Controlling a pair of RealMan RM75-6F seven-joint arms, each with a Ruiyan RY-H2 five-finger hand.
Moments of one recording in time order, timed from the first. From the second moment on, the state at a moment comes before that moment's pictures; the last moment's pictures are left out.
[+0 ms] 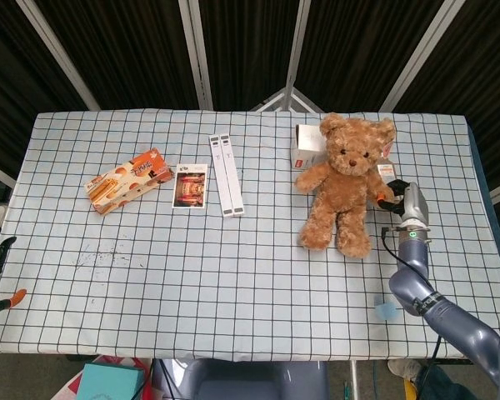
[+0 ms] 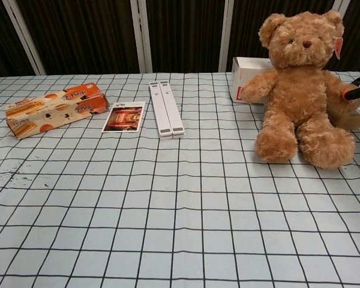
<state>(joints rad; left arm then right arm) -0.08 -1.12 -0.08 -1.72 1.30 1.45 0.34 0.74 -1.56 0.44 -1.03 -0.36 0.80 0.04</state>
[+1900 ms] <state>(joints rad) -0.09 -1.12 -0.07 -1.72 1.30 1.46 0.34 0.71 -1.59 0.49 -1.01 -0.42 0.78 -0.02</state>
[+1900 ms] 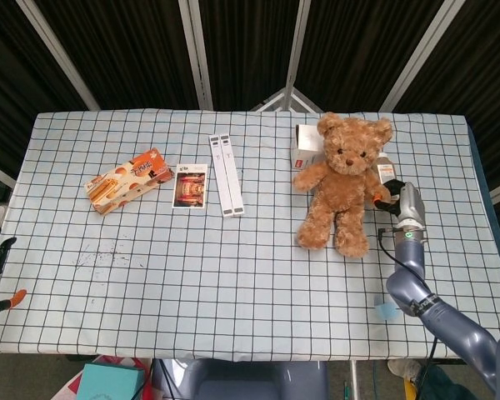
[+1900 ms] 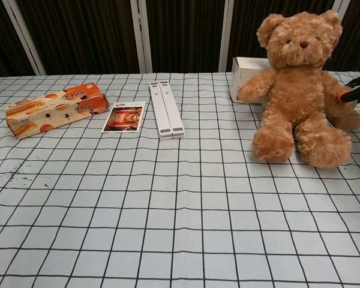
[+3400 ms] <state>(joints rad) -0.07 -1.08 -0.03 -1.73 1.40 1.47 0.25 0.05 -1.07 0.26 -1.49 -1.63 1.08 0.52</state>
